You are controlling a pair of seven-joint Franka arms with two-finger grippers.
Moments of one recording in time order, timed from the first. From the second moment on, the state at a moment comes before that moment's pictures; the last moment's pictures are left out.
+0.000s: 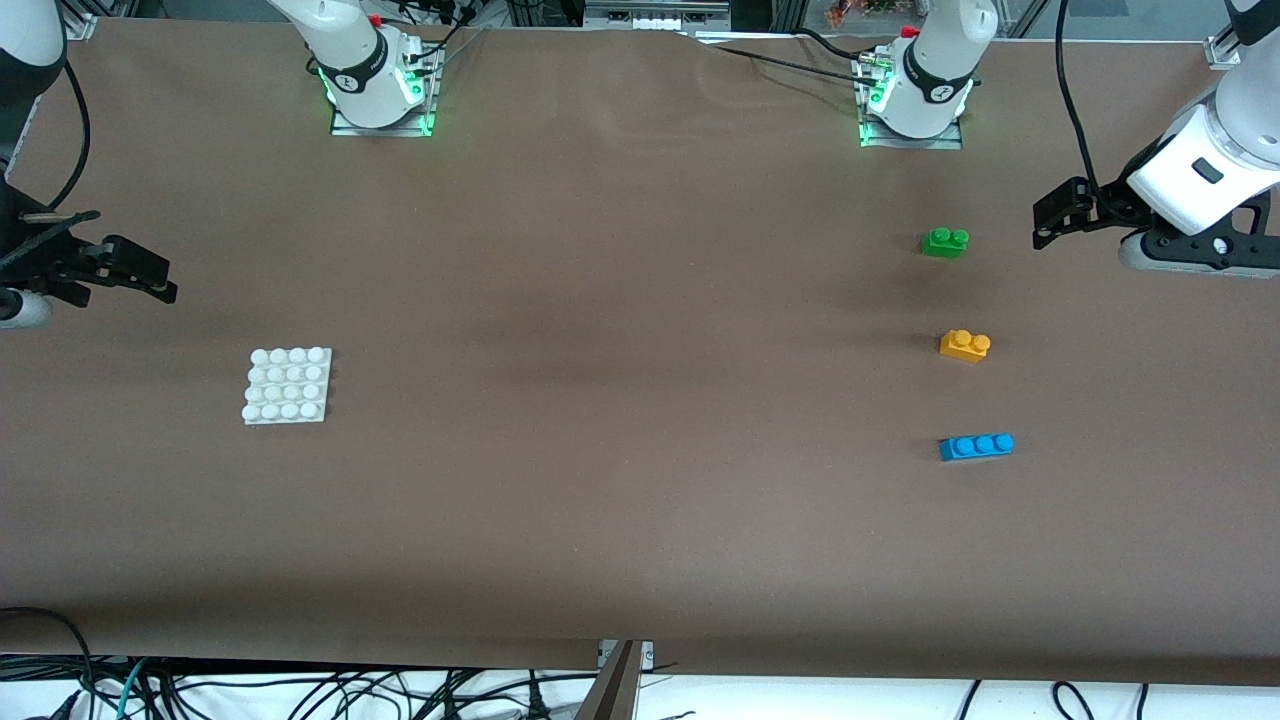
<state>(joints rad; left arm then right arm) -0.05 -0.01 -0.04 -1.63 0.00 1.55 -0.03 0.00 0.13 -0.02 -1.51 0.01 1.65 -0.07</state>
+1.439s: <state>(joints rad) -0.05 -0.01 -0.04 -1.63 0.00 1.55 -0.03 -0.03 0.24 -0.03 -1.56 0.00 1.65 -0.08</state>
